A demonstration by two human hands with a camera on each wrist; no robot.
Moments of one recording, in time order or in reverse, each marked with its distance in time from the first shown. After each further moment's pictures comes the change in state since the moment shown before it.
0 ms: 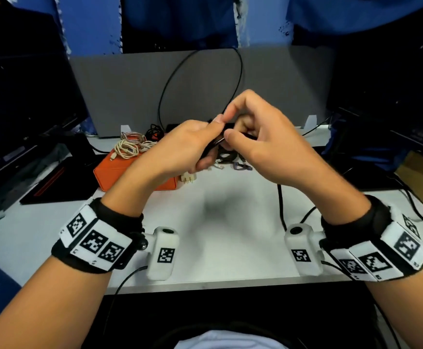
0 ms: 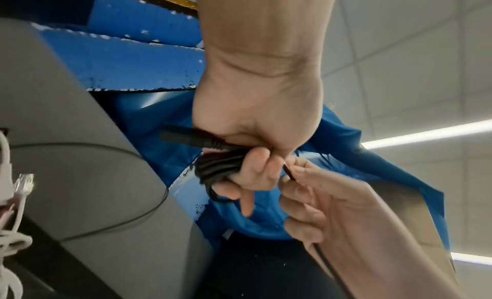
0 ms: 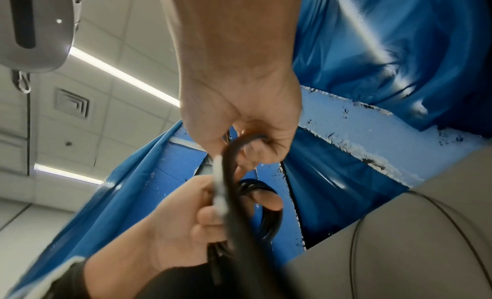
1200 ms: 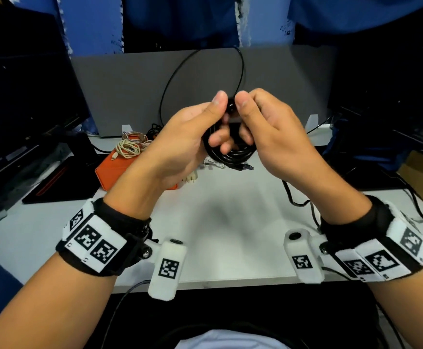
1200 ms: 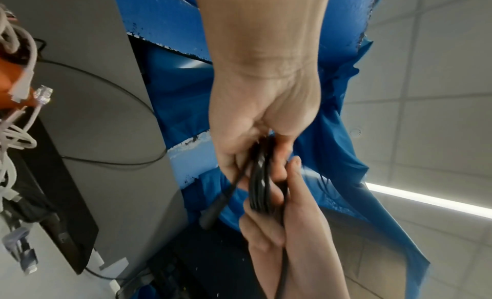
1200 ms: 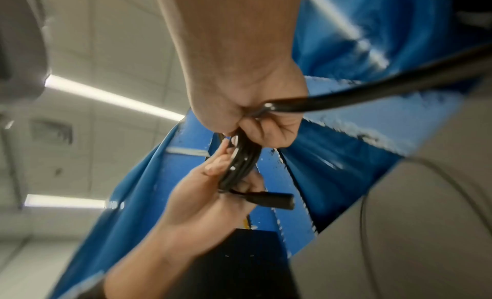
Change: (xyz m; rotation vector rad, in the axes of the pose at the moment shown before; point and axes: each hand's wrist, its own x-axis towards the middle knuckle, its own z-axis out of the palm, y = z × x) left_hand -0.009 0.016 0.005 -0.663 -0.030 0.112; right_hand 0.003 -0.002 0.004 0.102 0.155 0.041
